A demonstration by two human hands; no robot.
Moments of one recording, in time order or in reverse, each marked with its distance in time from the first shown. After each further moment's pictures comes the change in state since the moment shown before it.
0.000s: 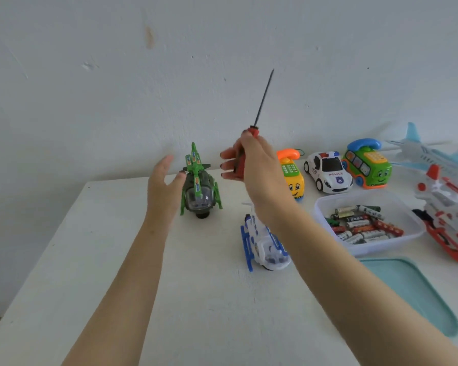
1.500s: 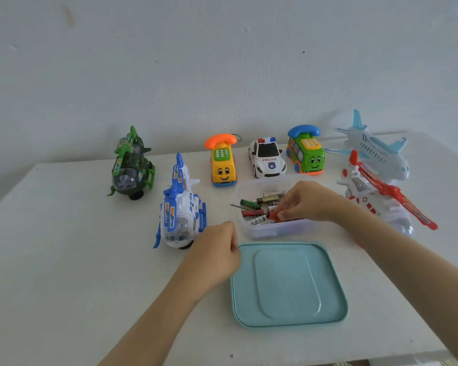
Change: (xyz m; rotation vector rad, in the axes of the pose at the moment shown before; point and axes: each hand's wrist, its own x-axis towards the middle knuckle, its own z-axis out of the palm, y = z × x) left_hand -0.198 0.052 0.163 0.772 -0.625 0.034; right_hand 0.037 0.040 -0.296 -1.231 -0.501 0.057
